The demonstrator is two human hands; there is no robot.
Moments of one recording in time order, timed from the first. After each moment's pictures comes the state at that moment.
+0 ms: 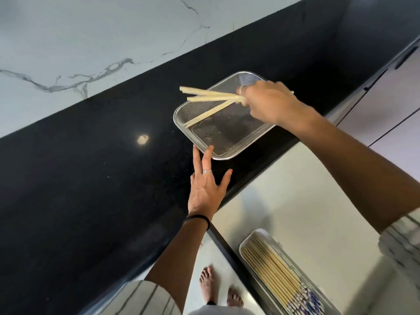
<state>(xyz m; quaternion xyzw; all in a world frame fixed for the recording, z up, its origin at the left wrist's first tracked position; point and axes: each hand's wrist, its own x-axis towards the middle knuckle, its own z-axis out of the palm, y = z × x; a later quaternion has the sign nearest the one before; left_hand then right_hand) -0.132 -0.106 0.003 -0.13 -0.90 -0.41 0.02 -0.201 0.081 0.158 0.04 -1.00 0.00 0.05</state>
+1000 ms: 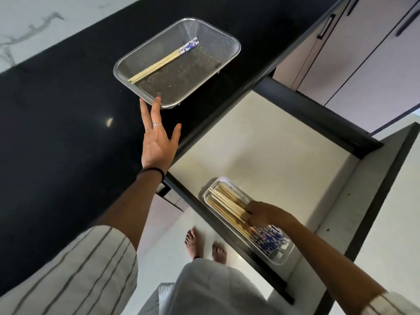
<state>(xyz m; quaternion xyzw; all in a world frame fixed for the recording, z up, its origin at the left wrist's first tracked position) -0.124 -0.109 -0.005 -0.19 -0.89 -0.41 0.07 0.088 0.075 -0.064 -0.12 -0.85 0.28 -0.42</state>
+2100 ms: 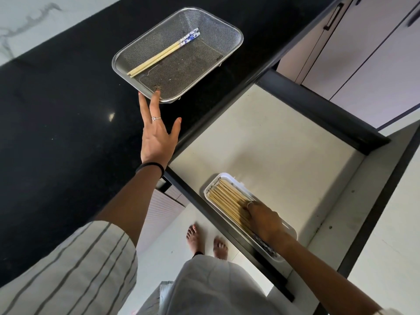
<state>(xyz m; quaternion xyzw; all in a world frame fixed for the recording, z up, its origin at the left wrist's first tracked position) -0.129 -0.108 -0.010 -0.20 -0.89 -0.40 0.08 0.126 0.052 -0.082 -0.19 -0.93 0.23 -0.22</state>
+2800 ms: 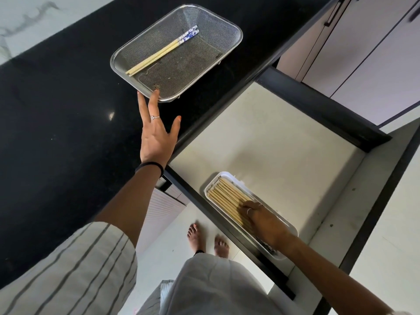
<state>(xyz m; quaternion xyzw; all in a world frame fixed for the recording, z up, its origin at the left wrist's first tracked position) -0.130 -0.107 -0.010 -0.20 -0.89 -0.41 0.08 0.139 0.062 -0.103 -0.11 -0.91 0.31 -0.25</state>
